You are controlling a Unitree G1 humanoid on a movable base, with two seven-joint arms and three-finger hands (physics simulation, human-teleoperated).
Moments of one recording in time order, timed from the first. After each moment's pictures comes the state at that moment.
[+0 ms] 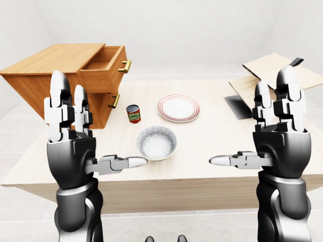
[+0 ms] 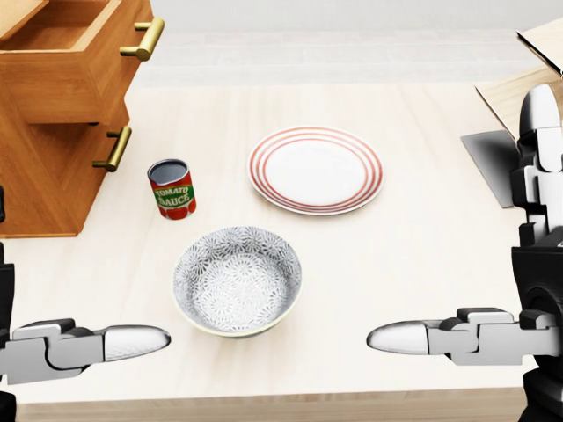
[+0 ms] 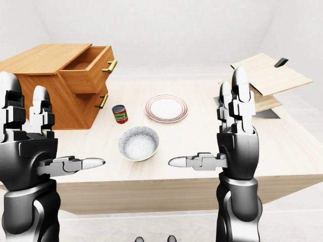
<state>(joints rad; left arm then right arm) 0.06 0.00 0.05 -0.85 0.04 0.09 0.02 0.04 -0.04 -0.15 -0.82 0.01 0.09 0.10</state>
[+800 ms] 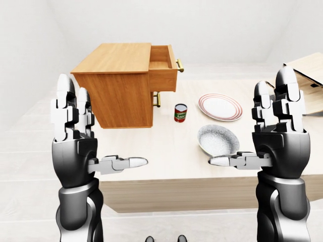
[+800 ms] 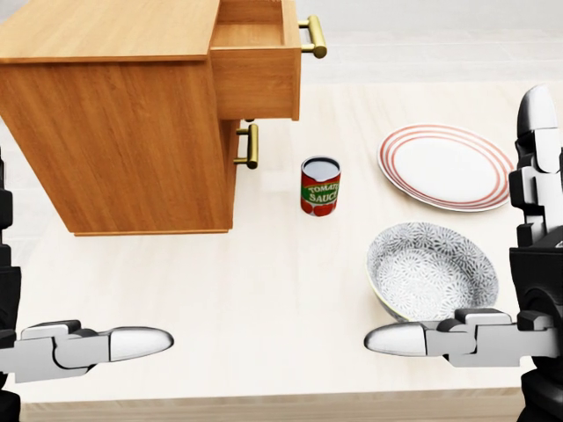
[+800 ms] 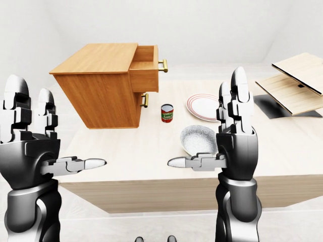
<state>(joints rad) 0.07 0.00 0.05 -0.82 0.05 0.09 0.00 0.04 -0.03 -0.14 -0.82 0.00 0.09 0.10</state>
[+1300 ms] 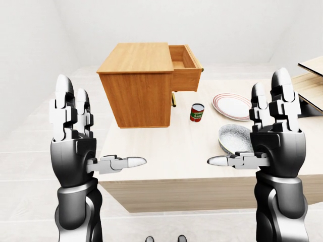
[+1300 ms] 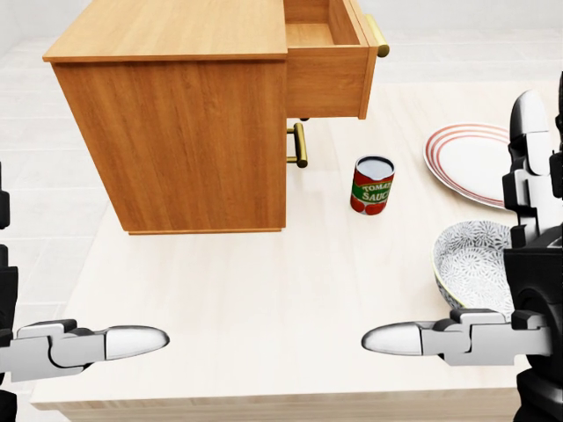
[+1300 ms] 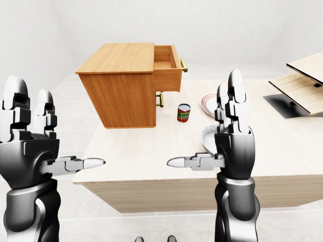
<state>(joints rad) 0.07 0.01 0.07 -0.82 0.04 0.09 0.00 0.05 -0.03 -0.13 -0.81 -0.01 0.09 0.10</state>
